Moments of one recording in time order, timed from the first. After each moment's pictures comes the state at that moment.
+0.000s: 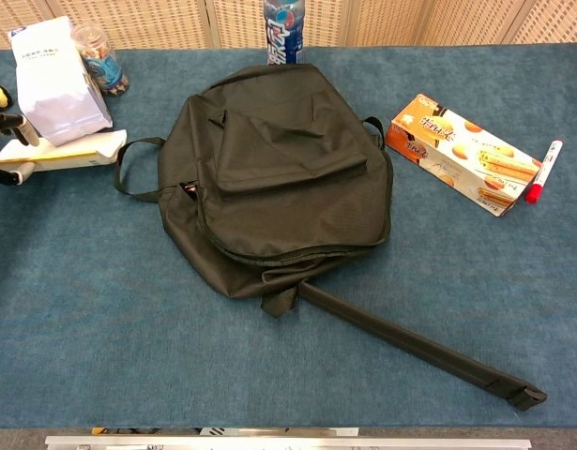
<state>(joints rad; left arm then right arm) -0.40 -1.53 -0.13 -1.04 1.29 1.13 0.13 0.08 -0.98 0.08 -1.69 -1.49 1.48 0.11</state>
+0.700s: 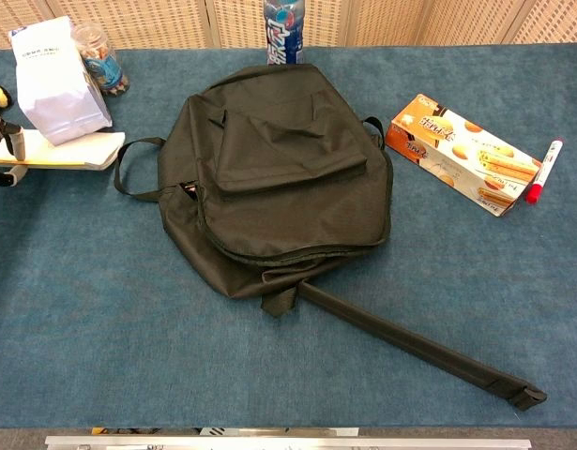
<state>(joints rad) -0.40 -1.55 -0.15 -1.05 1.23 1.13 0.27 0.07 -0.98 0.08 -1.67 -1.48 1.49 0.13</state>
